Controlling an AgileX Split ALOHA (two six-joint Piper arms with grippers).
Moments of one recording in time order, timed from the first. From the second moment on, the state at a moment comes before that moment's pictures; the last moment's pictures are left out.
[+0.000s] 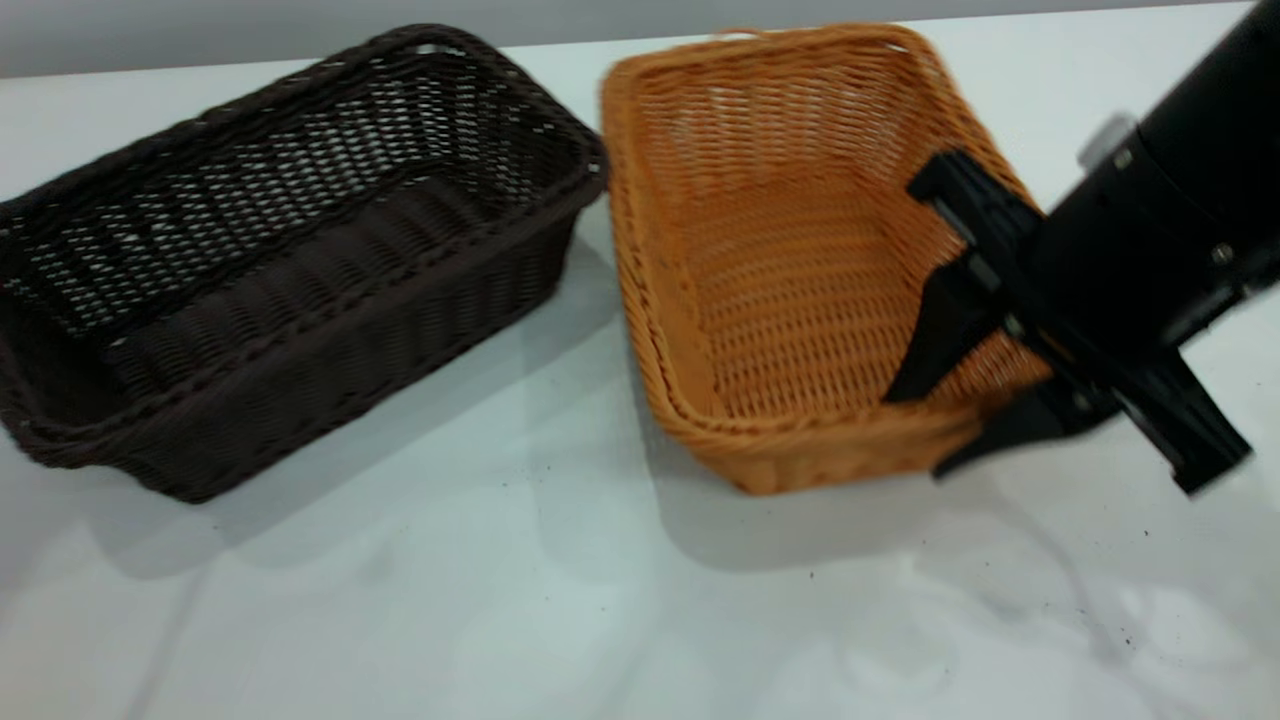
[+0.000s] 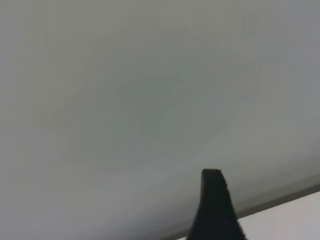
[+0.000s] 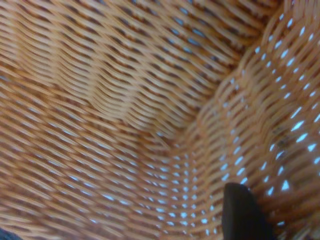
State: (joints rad) left arm -0.03 1.48 -1.19 -0.20 0.06 0.55; right arm 0.35 1.83 -0.71 1.07 0.49 0.27
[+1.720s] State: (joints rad) left arm -0.03 1.48 -1.19 -0.20 0.38 0.65; right arm 0.01 1.84 -1.07 1.07 0.48 -0.47
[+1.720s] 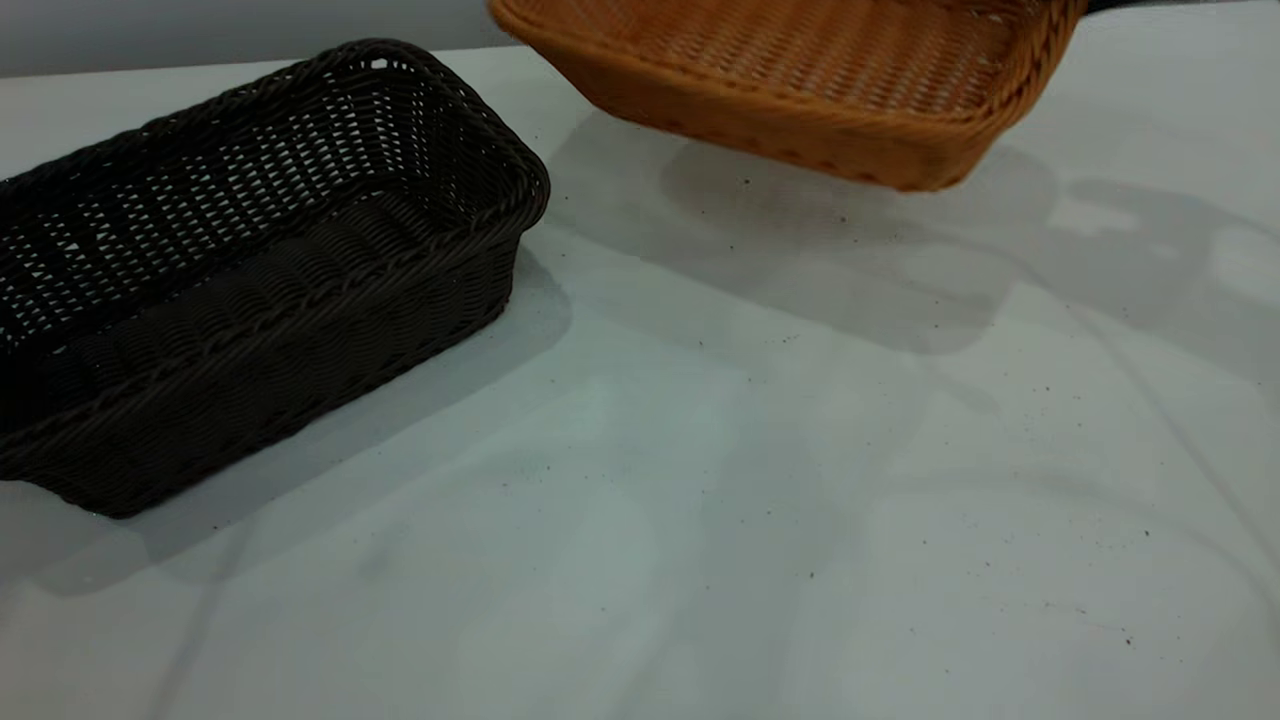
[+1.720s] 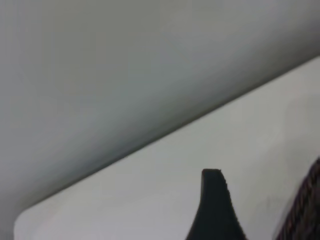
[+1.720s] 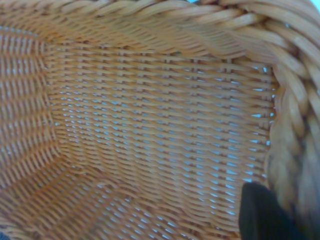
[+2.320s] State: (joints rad) left arm -0.12 1.50 -1.19 -0.20 0.67 0.79; right arm -0.29 1.65 -1.07 0.99 0.79 -0.55
